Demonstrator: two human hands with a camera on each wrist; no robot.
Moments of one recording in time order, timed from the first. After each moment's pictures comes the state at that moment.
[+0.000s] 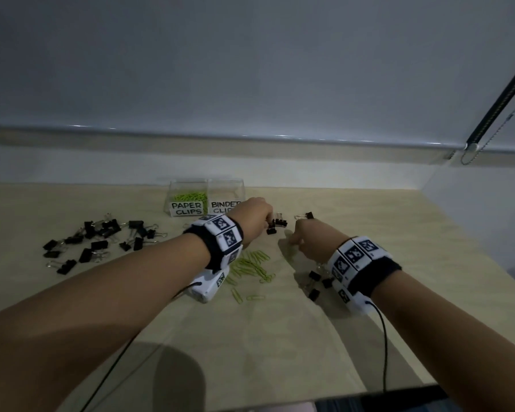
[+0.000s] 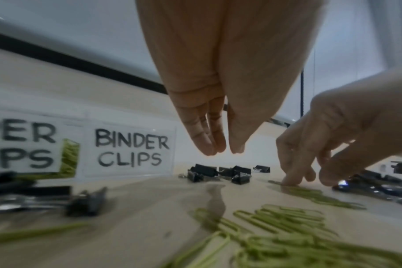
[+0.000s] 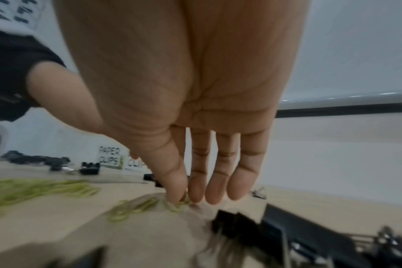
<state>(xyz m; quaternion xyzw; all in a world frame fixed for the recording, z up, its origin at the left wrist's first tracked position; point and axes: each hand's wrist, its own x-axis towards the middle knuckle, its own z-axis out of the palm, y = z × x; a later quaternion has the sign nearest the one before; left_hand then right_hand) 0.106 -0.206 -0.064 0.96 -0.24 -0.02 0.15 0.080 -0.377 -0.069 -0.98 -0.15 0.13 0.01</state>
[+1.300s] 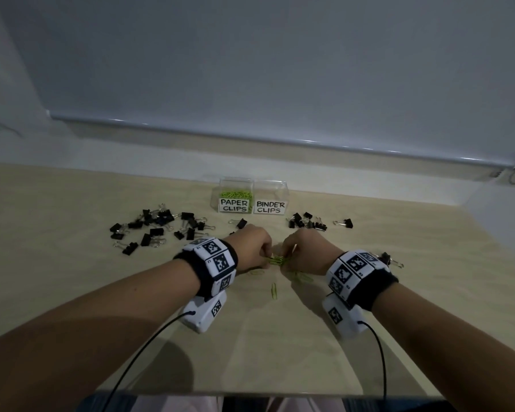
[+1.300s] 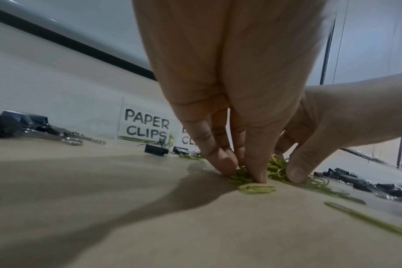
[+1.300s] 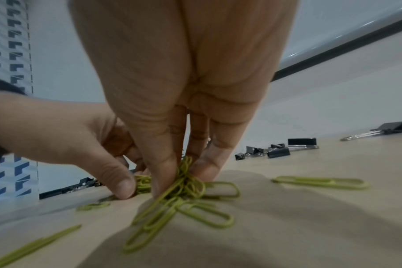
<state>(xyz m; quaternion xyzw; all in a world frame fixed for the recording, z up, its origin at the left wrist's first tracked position) 0.042 -0.120 -0.075 0.95 -0.20 -0.12 0.20 0.044 -0.286 -0.065 -0.96 -0.20 0.12 0.16</state>
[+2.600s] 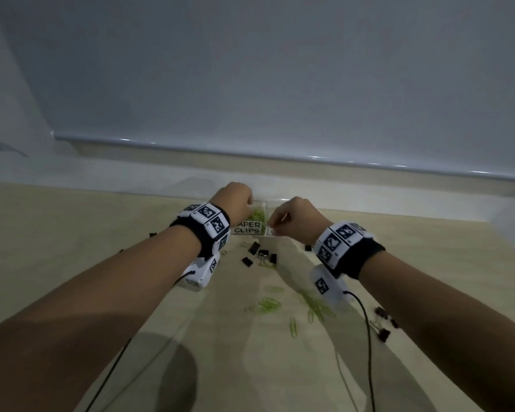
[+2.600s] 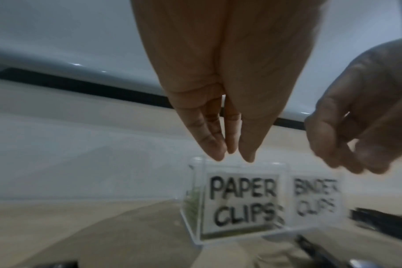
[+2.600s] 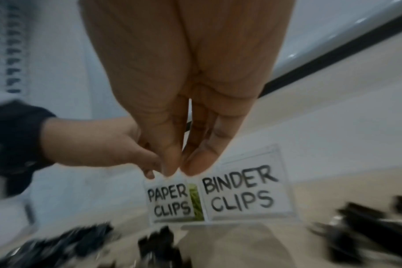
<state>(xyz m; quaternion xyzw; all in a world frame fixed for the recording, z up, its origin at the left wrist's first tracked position) 0.141 -0.061 -0.031 0.98 -0.09 0.03 0.19 0.130 -0.235 -0.032 -0.94 -0.21 0.03 0.26</state>
